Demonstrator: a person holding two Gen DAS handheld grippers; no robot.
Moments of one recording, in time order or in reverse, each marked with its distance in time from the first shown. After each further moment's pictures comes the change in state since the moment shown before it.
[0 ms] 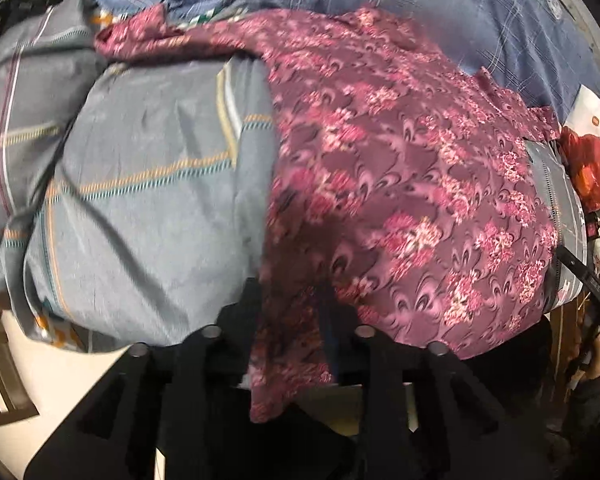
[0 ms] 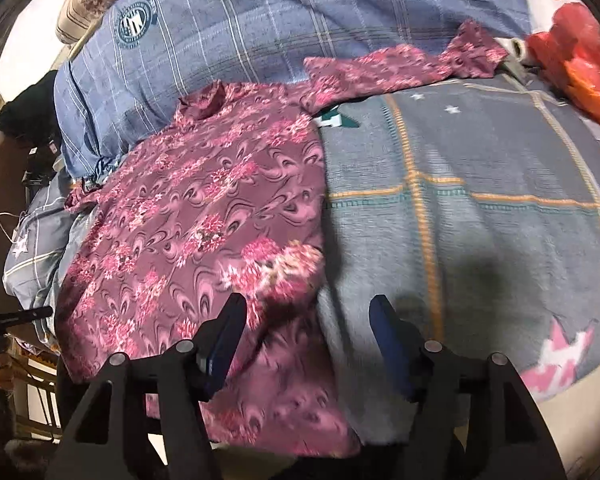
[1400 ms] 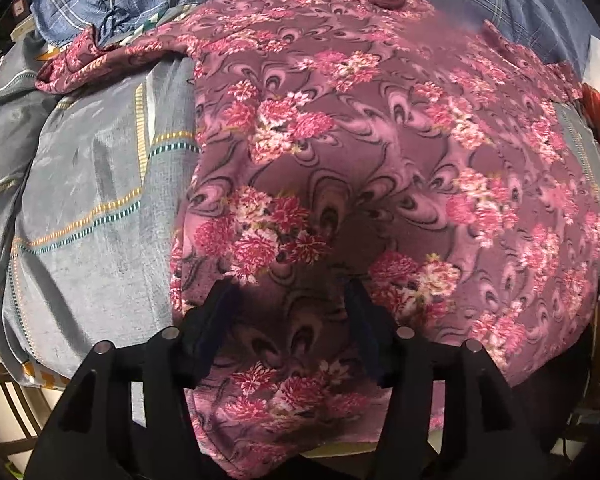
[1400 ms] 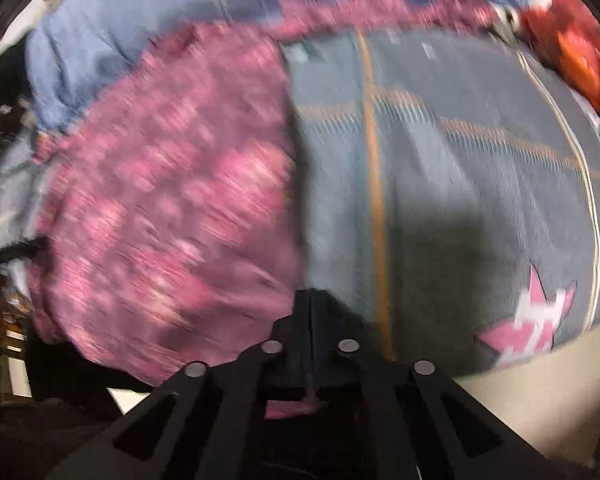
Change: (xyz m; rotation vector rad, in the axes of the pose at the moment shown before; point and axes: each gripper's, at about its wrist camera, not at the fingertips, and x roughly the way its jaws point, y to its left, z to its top) left arm 0.063 -0.057 0.028 0.104 0.033 0.099; right arm 0.012 -0.022 -0.031 -0.034 0.203 -0.158
